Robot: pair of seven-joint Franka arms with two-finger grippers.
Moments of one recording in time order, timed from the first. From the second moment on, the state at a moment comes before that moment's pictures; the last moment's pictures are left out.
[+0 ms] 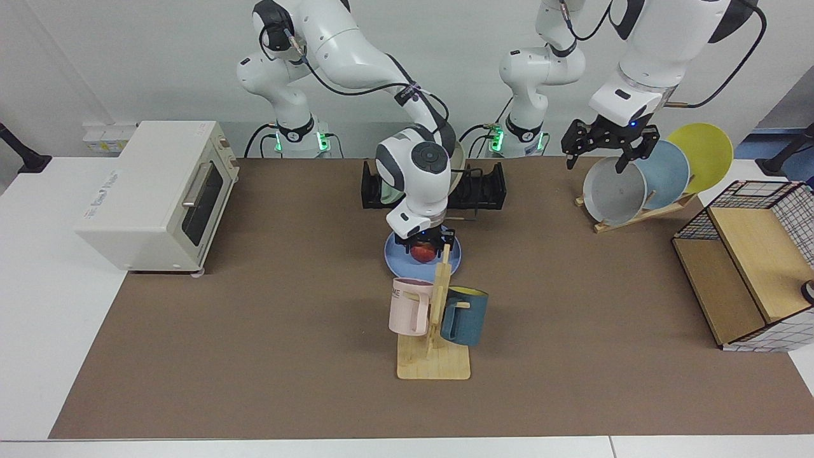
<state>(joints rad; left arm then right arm) 0.01 0.01 -0.18 -1.53 0.01 1.51 0.00 0.67 0.51 -0.04 -1.66 0.04 2.17 0.80</state>
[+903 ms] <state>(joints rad) 0.01 0.01 -0.17 -1.53 0.03 1.51 0.00 0.46 0.28 -0.07 -1.60 0.05 2.02 0.50</state>
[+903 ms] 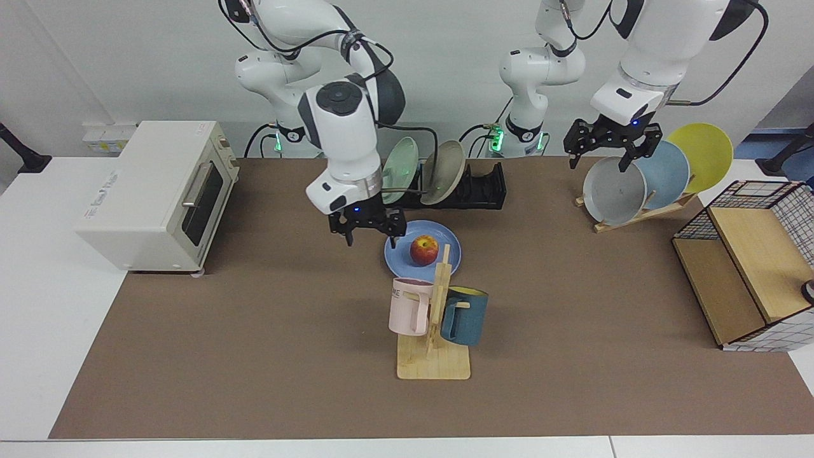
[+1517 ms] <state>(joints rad) 0.01 0.01 -0.17 -1.53 0.03 1.51 0.00 0.14 0.19 -0.08 -1.64 0.01 1.95 -0.10</state>
